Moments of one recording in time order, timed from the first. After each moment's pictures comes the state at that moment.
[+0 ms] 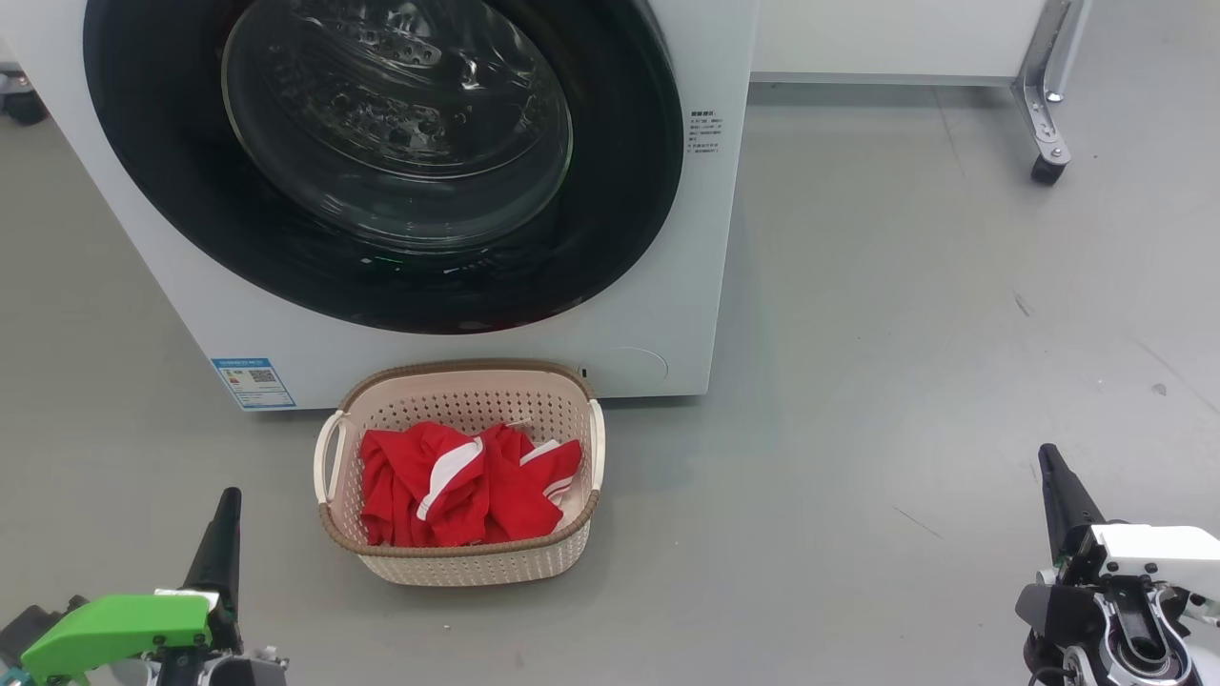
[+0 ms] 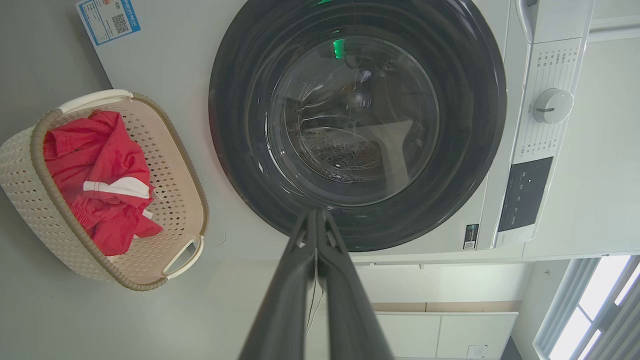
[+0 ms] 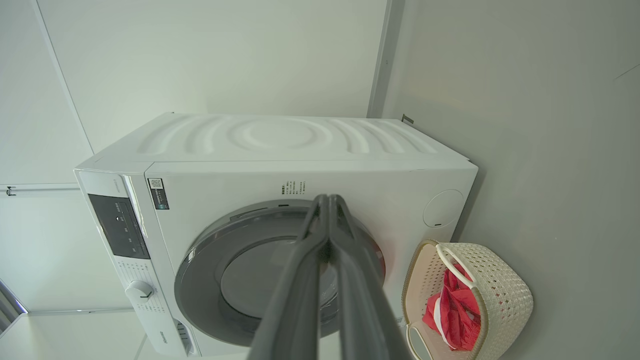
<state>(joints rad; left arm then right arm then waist) -0.06 0.05 0.06 0.28 -1.62 -0.12 0.09 -0.06 -0.05 -0.12 0.28 1.62 0.12 0.09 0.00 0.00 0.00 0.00</state>
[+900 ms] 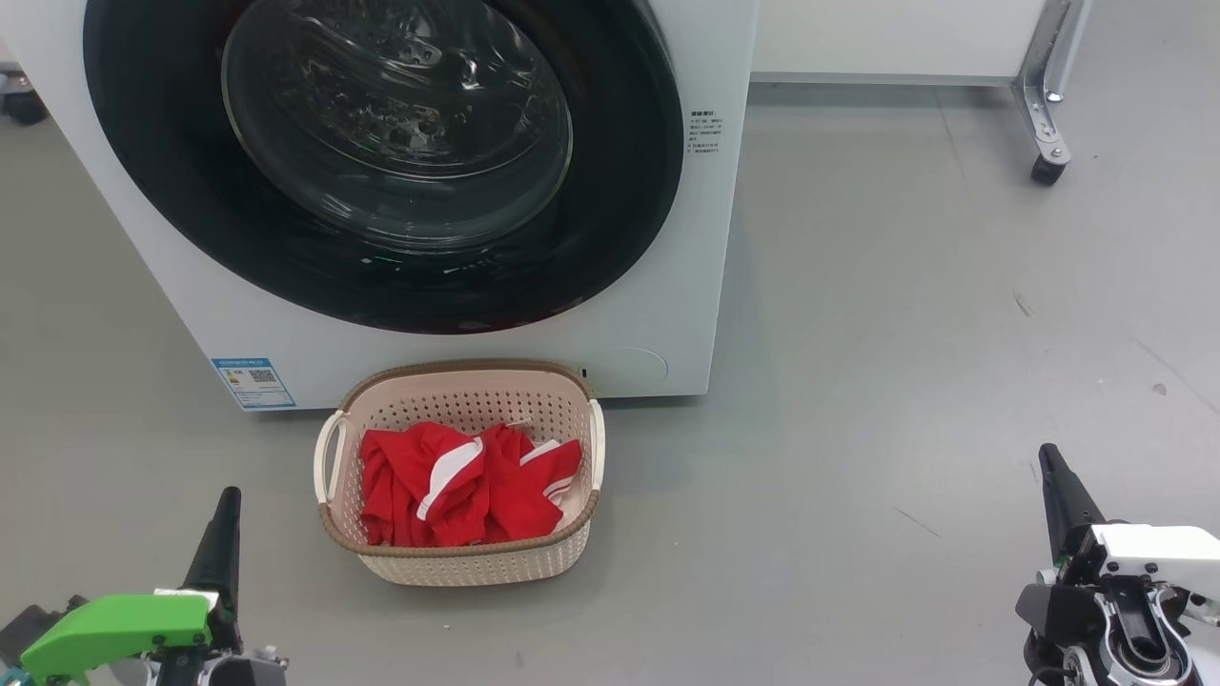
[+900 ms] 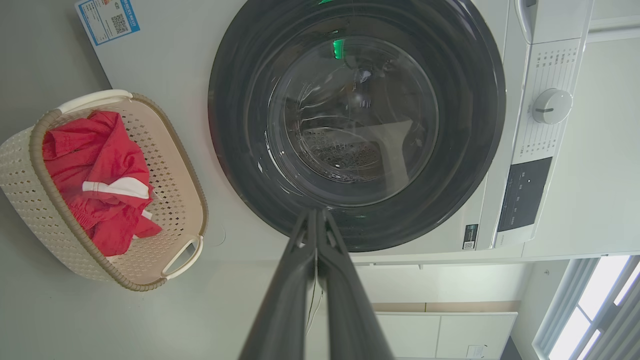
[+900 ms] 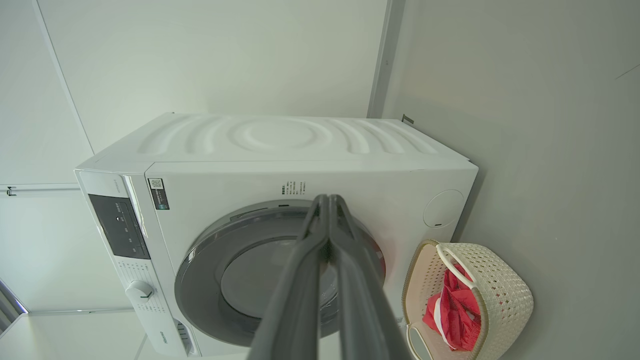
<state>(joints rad) -0.06 0.05 0.06 0.28 -1.62 -0.12 0.09 -0.06 -0.05 -0.12 0.28 1.62 0.12 0.09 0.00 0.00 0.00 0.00</state>
